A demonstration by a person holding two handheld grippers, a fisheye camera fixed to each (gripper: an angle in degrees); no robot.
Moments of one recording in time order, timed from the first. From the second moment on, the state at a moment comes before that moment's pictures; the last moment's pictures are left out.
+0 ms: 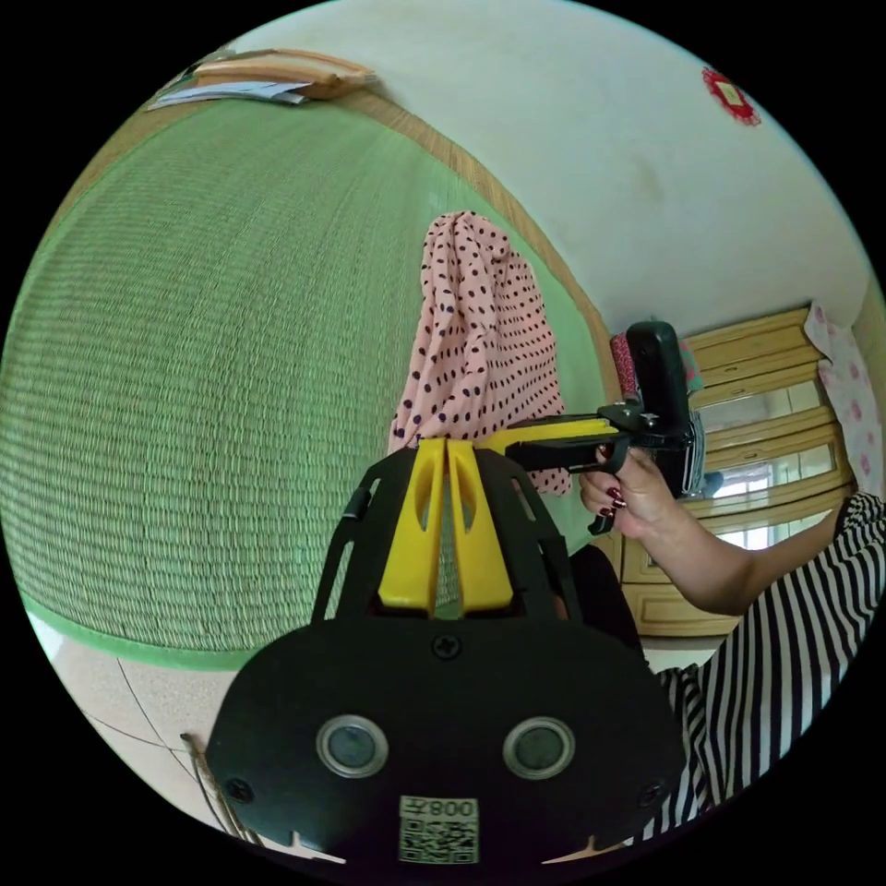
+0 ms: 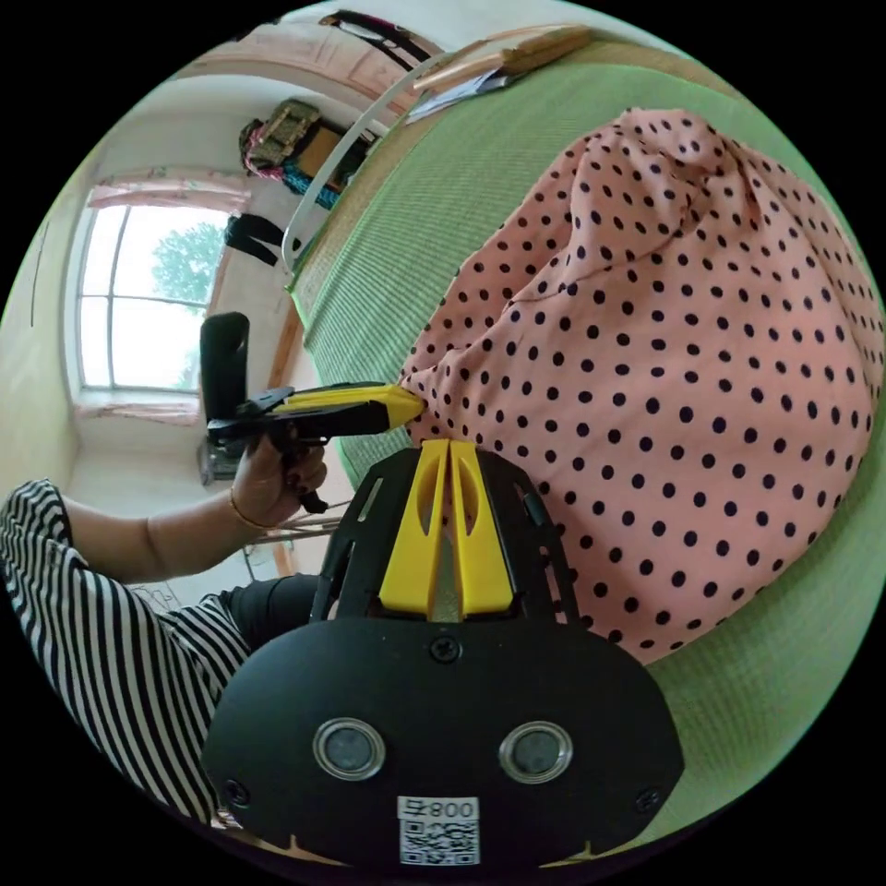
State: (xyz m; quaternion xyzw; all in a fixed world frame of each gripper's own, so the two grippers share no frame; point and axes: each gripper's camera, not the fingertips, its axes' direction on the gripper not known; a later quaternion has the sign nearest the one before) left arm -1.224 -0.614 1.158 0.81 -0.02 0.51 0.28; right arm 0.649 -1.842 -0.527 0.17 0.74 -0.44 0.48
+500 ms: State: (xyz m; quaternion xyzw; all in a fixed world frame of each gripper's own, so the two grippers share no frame) left arm -1.161 -0.613 1.209 0.81 -0.05 0.52 0.27; right arm 0.667 -1.733 -0.627 0.25 0.64 -0.47 0.56
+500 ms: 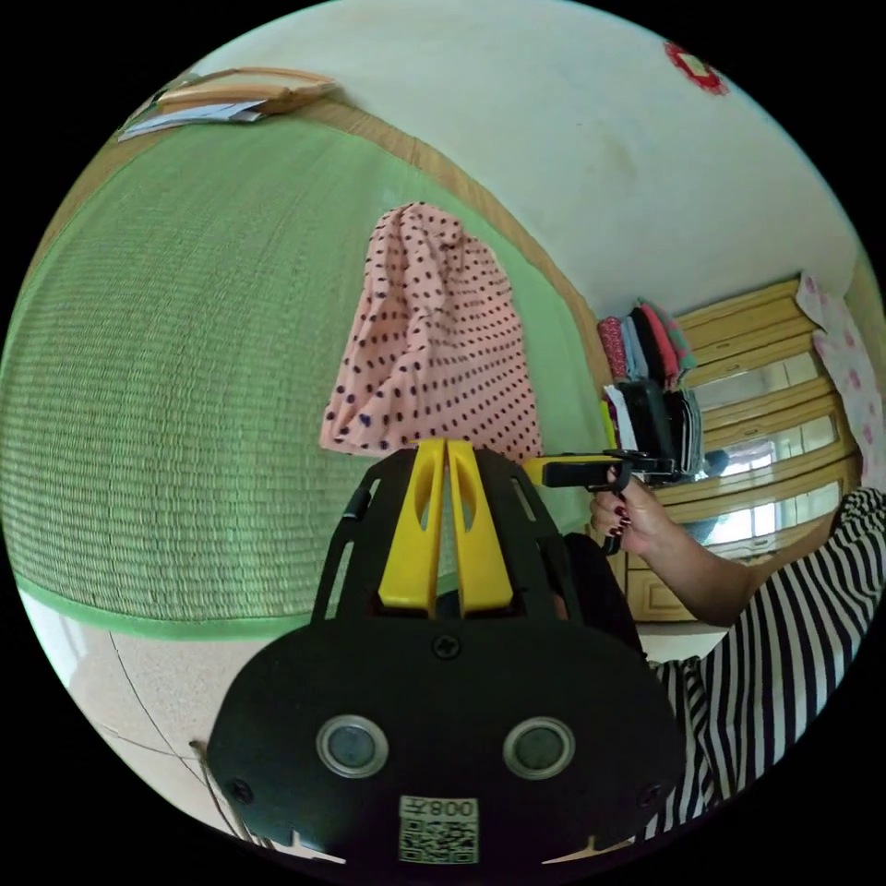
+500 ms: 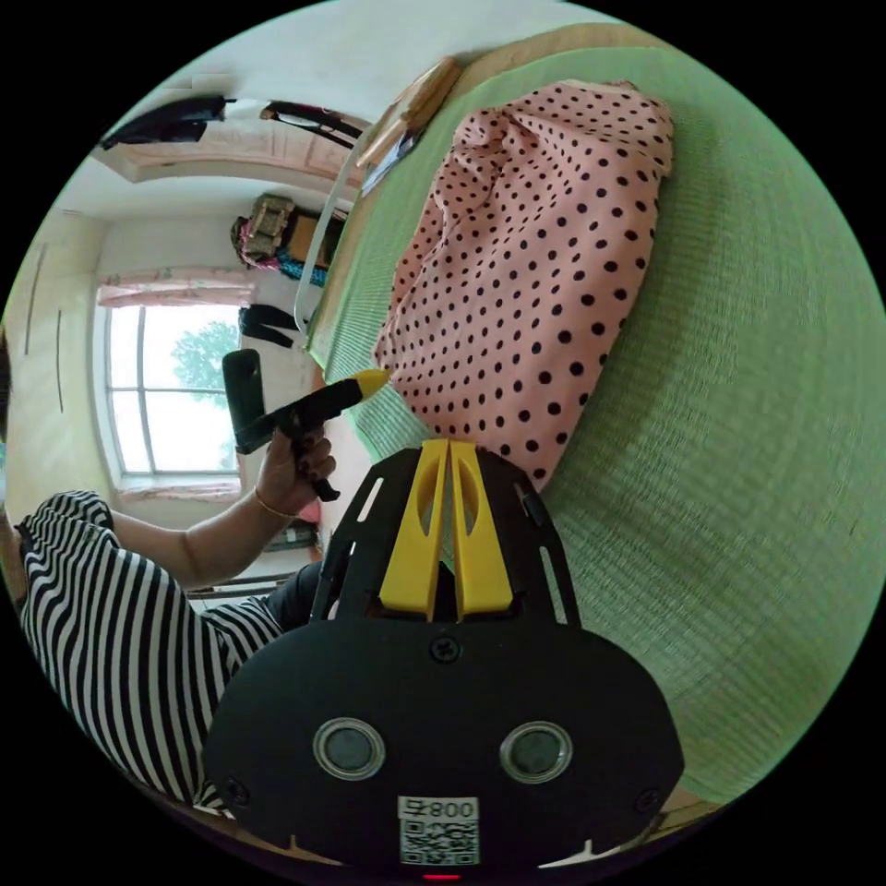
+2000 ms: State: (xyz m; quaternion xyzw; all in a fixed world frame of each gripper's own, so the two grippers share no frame) left arm -1.032 -0.649 1.154 0.65 0.01 0.65 0.39; right arm 0.623 -1.626 -0.744 0.28 0.51 -0.47 0.66
